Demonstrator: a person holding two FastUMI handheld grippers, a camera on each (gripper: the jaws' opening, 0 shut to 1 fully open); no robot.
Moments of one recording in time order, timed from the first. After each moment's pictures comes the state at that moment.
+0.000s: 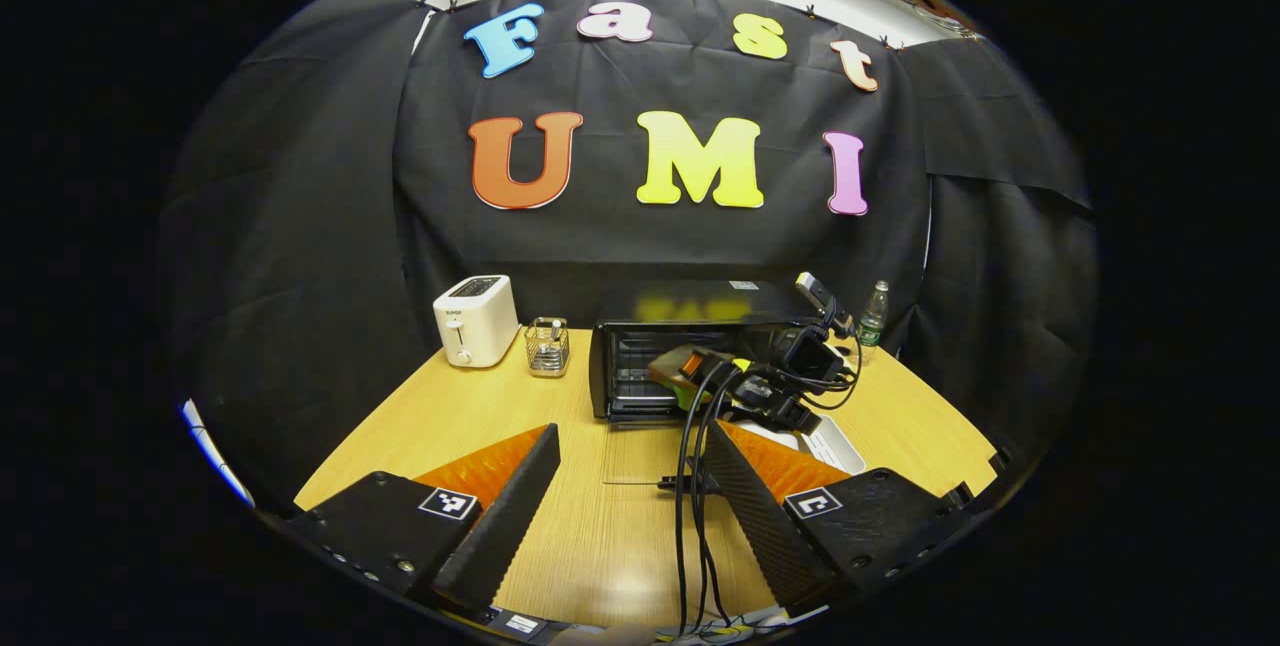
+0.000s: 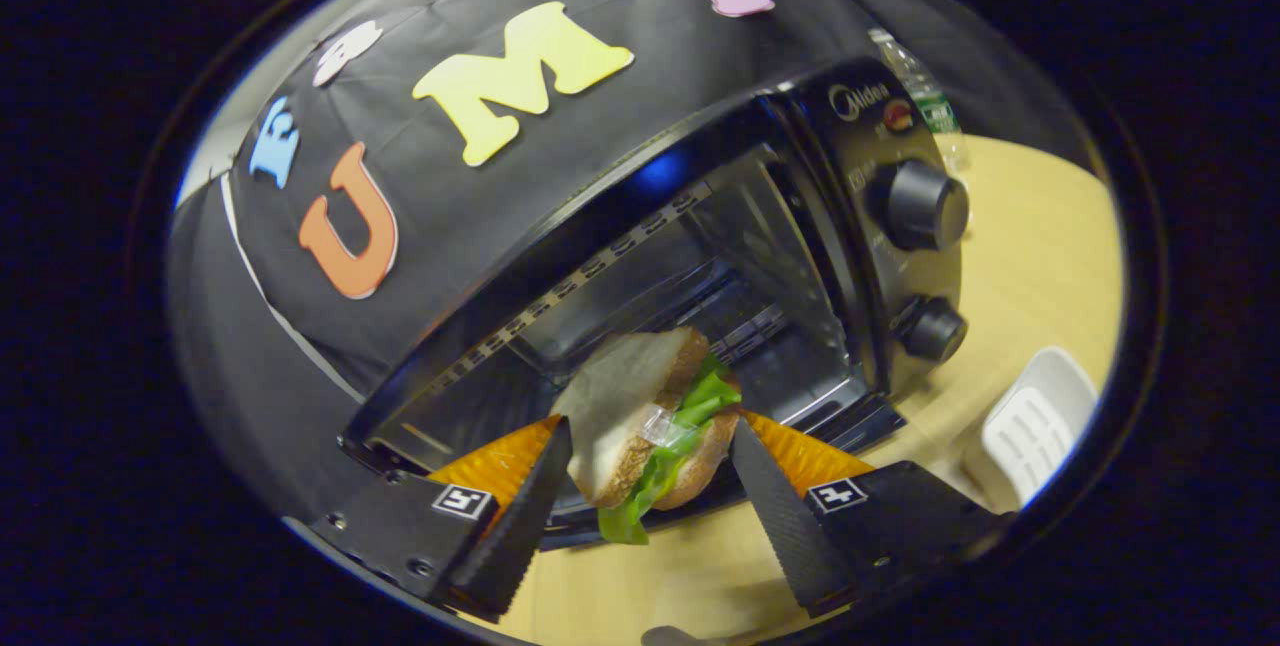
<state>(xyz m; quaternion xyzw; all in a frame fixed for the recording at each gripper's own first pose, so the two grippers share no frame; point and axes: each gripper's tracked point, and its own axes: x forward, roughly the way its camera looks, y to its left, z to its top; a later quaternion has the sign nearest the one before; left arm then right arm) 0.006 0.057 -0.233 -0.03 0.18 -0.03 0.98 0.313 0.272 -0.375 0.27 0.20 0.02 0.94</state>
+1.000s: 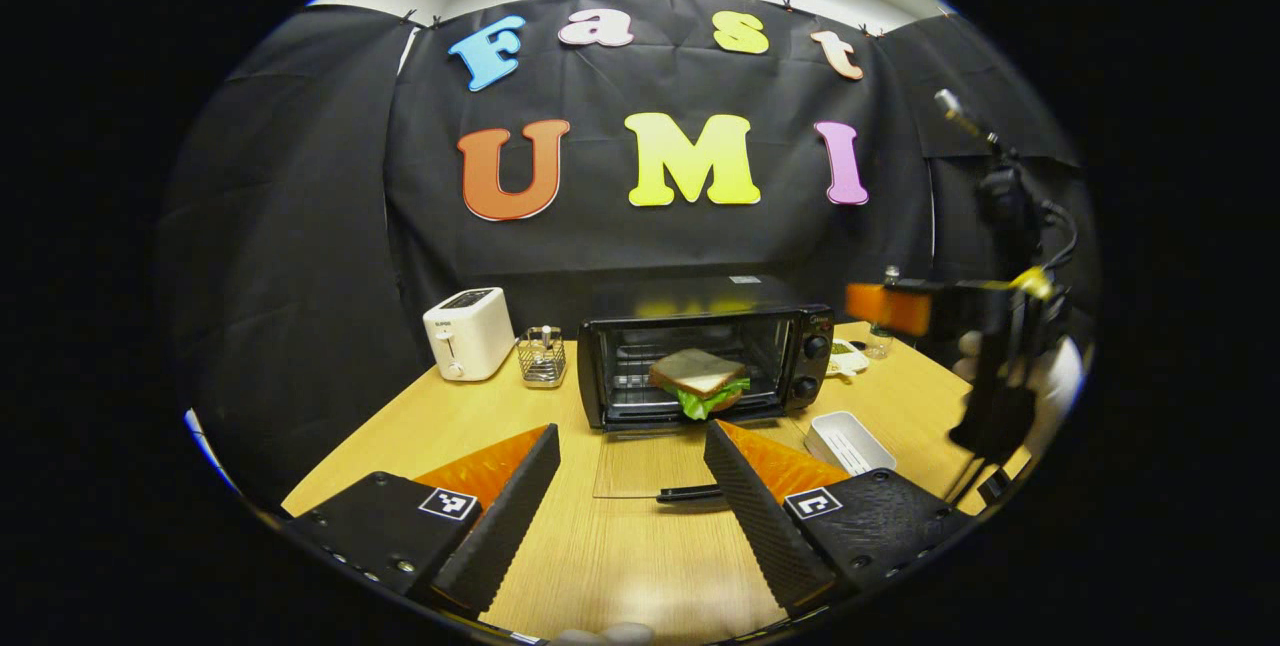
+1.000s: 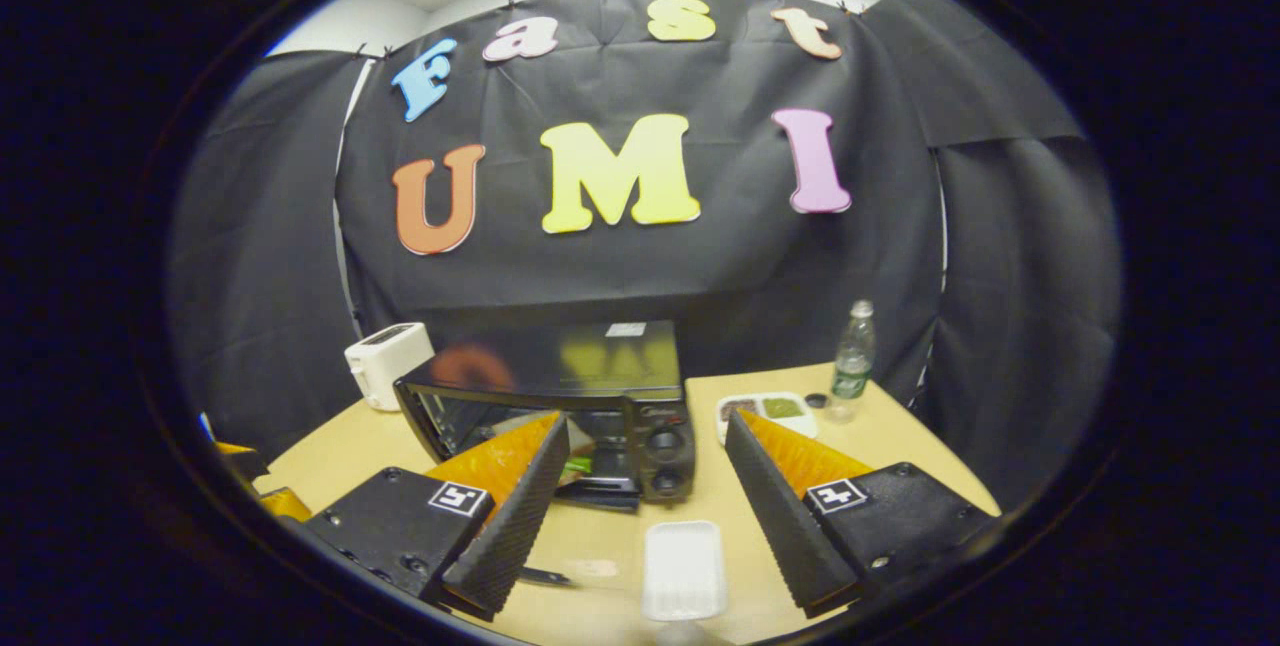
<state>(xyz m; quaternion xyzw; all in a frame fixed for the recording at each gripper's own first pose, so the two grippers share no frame) 0.032 0.025 -0.284 0.00 0.16 -0.02 0.99 0.164 0.106 -0.204 0.02 0.09 0.03 1.00</state>
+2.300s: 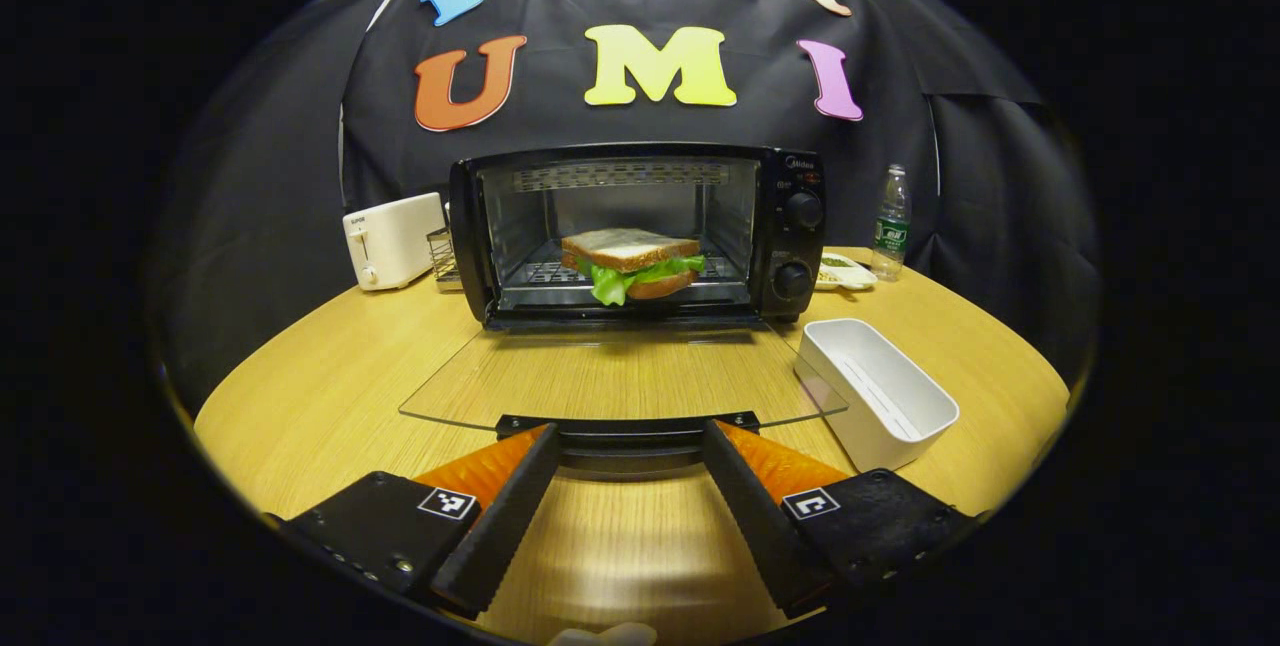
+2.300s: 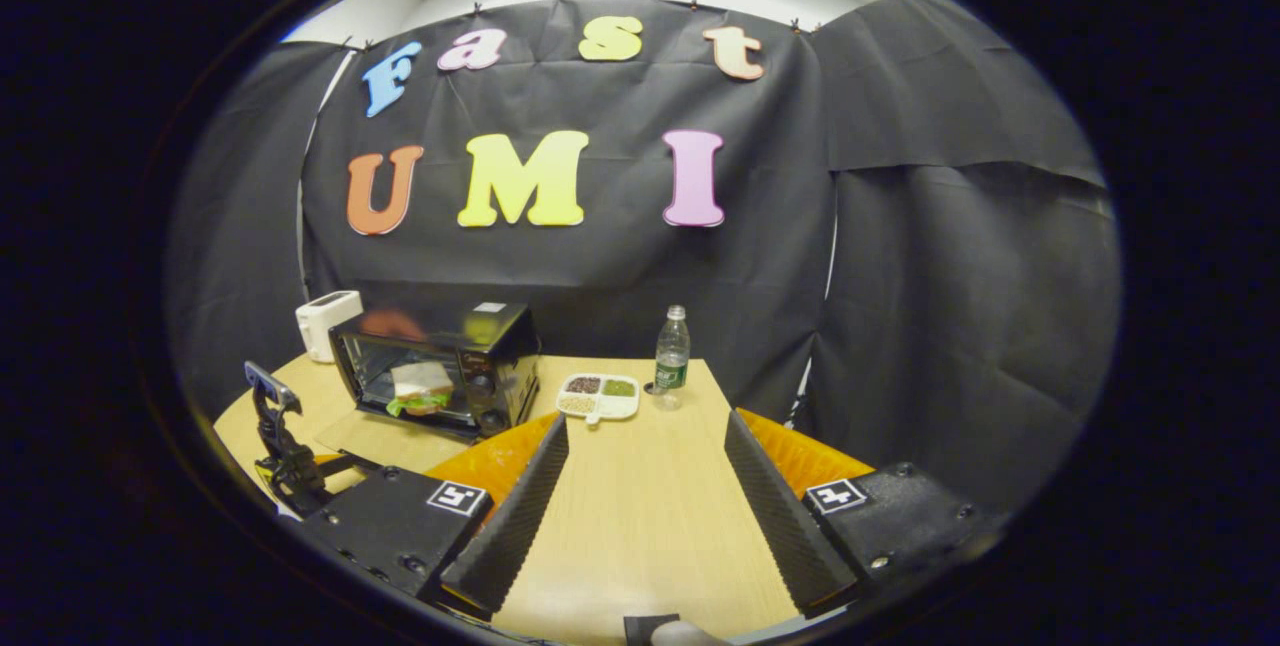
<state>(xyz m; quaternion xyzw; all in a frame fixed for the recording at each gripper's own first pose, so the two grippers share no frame) 0.087 -0.073 -0.449 -0.01 0.23 -0.03 0.97 0.047 -0.081 -0.192 -0.02 0.11 -0.03 0.99</state>
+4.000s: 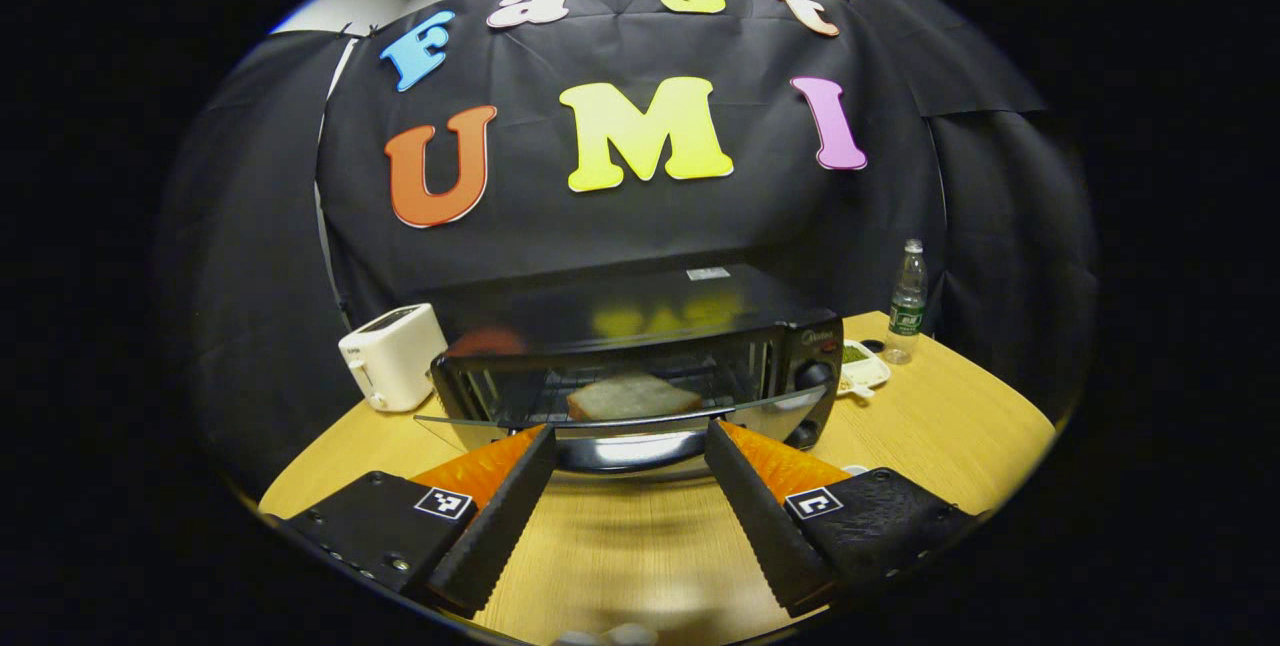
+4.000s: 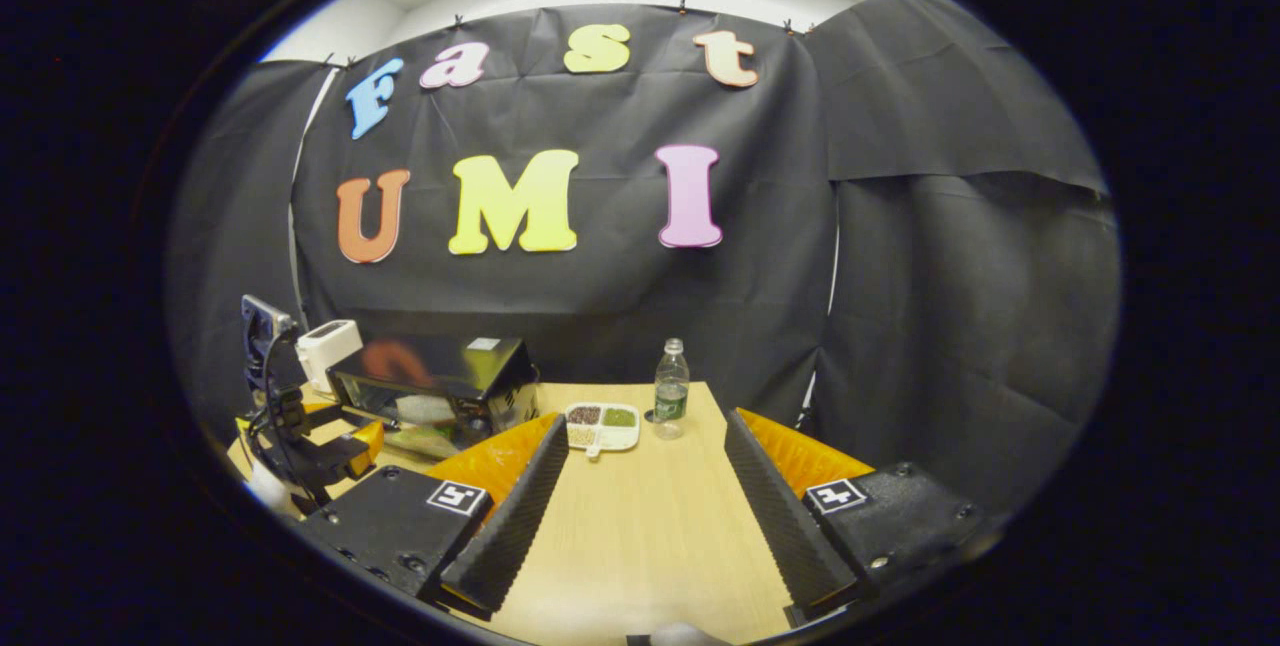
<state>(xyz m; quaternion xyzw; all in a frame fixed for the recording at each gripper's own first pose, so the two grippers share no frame) 0.199 -0.072 -0.305 0.04 0.16 -0.02 0.99 0.079 -0.098 -0.134 0.00 0.09 -0.03 0.99</state>
